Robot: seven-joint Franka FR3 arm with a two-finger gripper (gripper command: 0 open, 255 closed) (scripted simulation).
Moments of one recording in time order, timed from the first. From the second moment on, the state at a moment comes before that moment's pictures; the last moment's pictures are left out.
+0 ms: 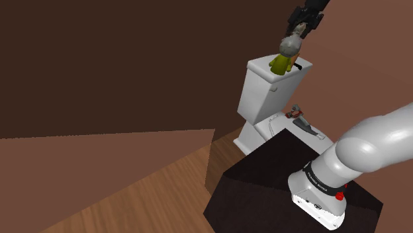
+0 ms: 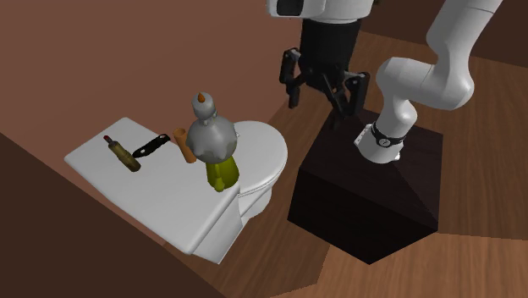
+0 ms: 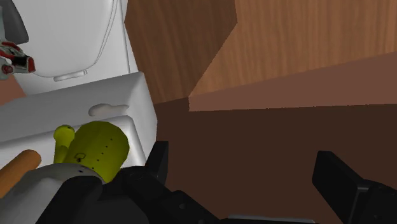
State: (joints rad) arm -0.12 -0.31 -0.31 -1.96 -0.01 1.72 -0.12
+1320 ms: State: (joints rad) arm -0.27 0.20 -0.51 -1.40 0.25 1.70 -0.32
